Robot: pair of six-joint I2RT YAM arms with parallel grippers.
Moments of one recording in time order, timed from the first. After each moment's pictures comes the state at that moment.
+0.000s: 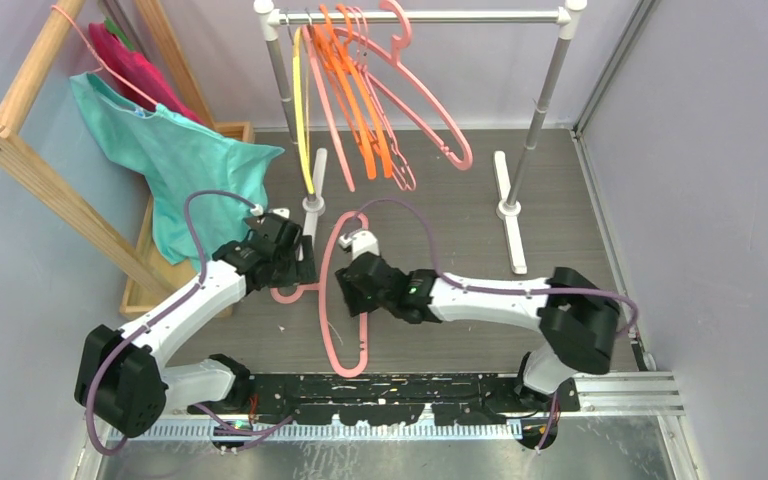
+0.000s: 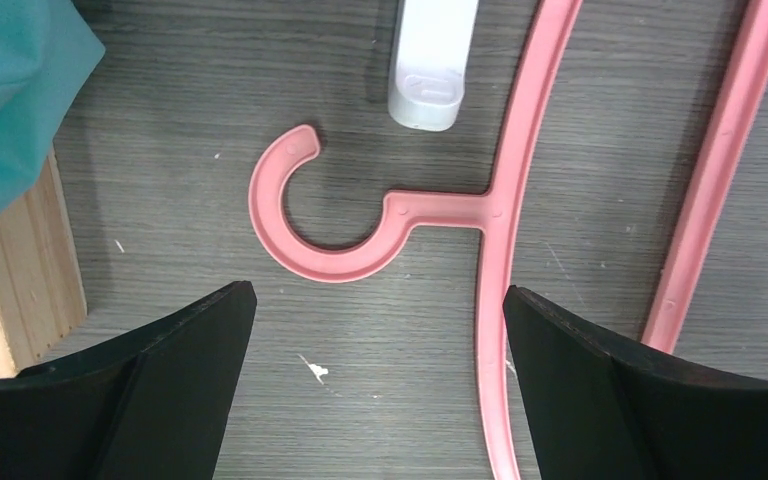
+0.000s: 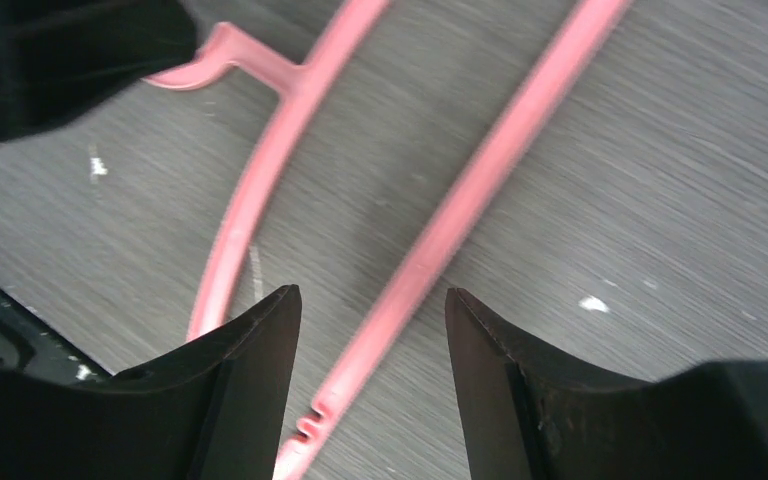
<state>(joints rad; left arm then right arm) -0.49 1.18 0.82 -0.68 -0.25 -0.53 1.11 1.52 0.94 -0.18 0.30 0.49</state>
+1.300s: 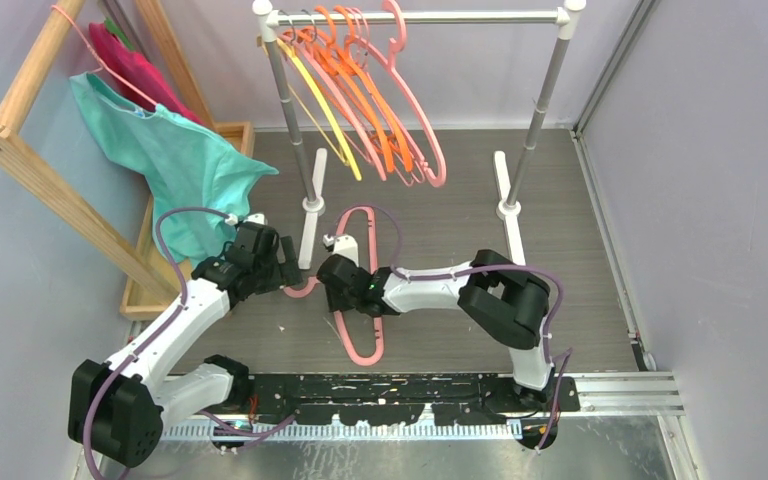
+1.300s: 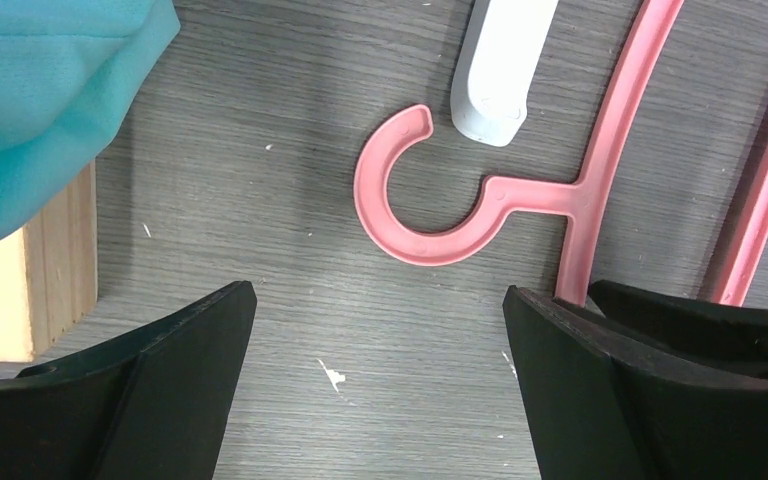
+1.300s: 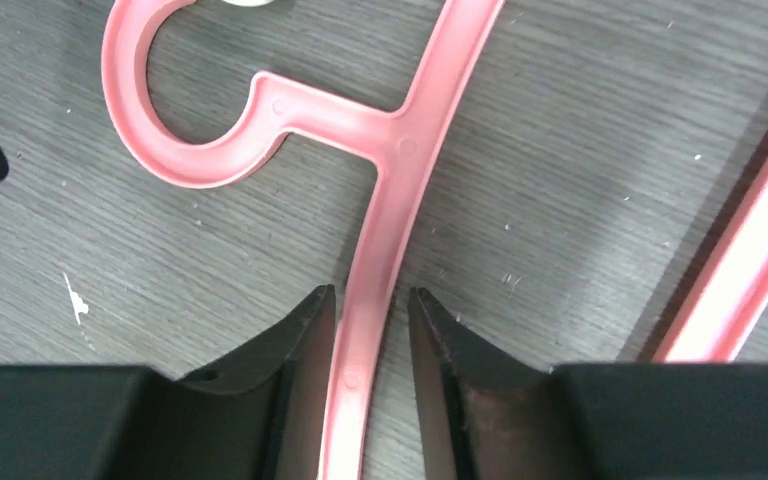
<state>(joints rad) -0.37 1.04 0.69 -0.63 -0.20 -0.56 1.14 1.93 1.16 -0.10 0.30 0.69</state>
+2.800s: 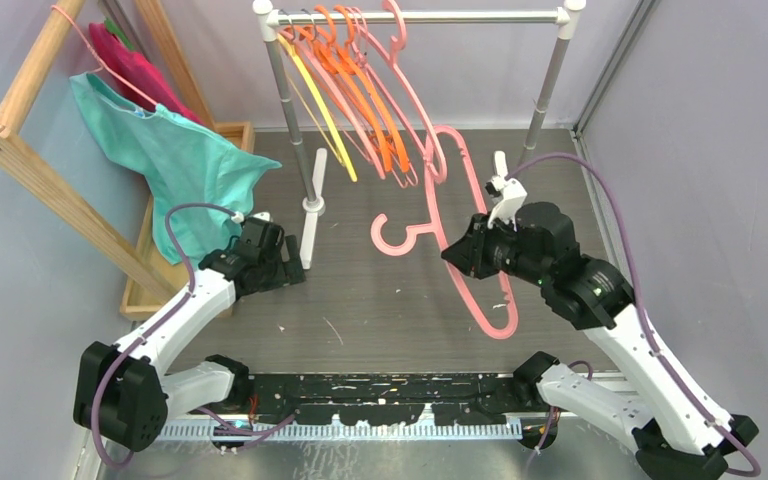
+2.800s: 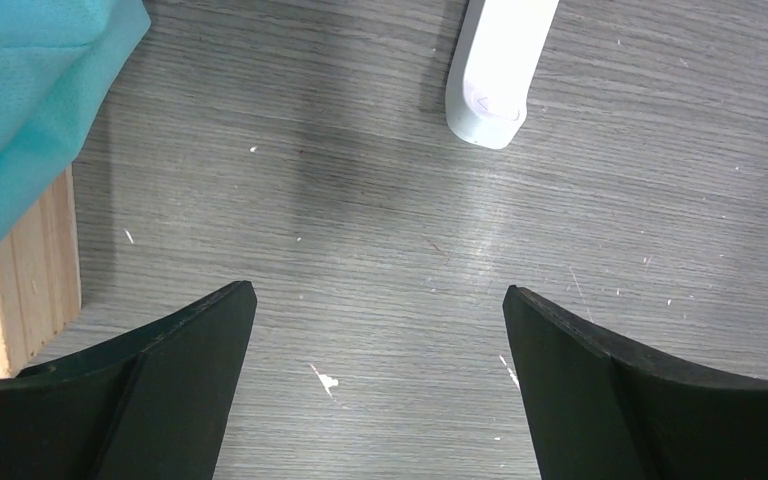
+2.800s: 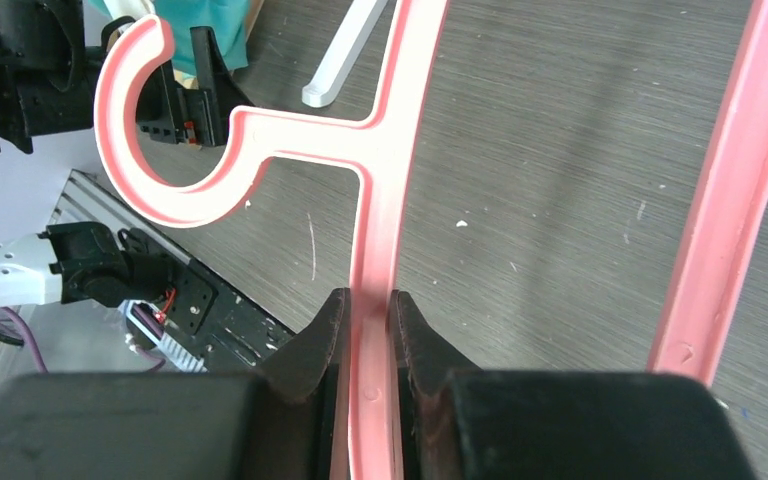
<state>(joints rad) -0.37 1.12 0.72 -0.62 -0.19 -0.56 0.62 0.84 1.12 -0.74 -0.13 0.44</state>
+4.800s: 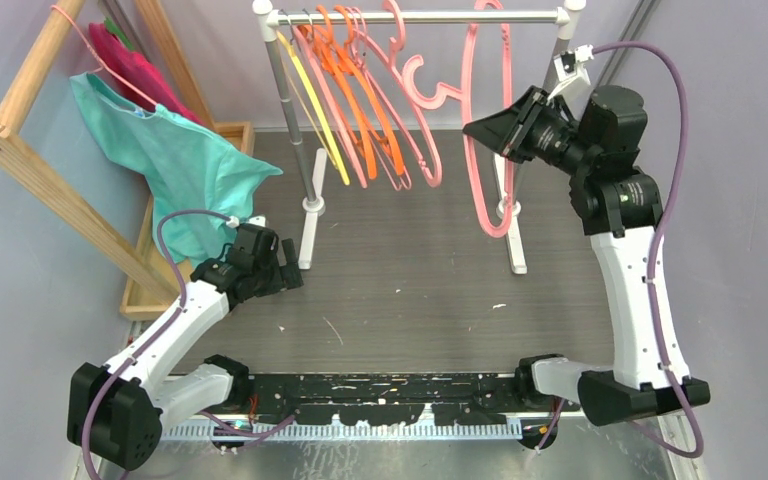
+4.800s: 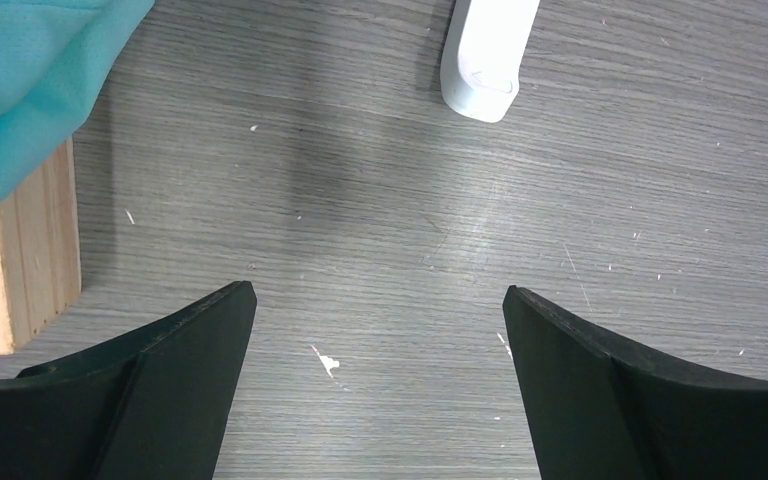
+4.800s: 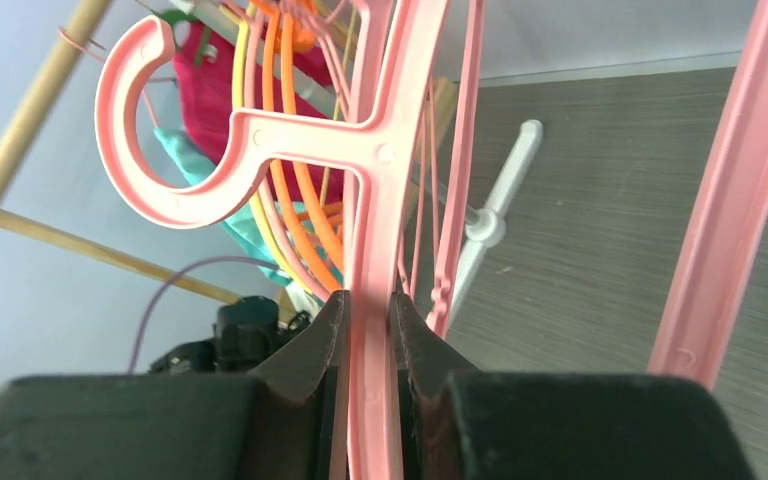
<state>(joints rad) -0.37 1.02 0.69 -0.64 -0.17 -0.56 0.18 1.22 1.72 -0.64 -0.51 0.59</state>
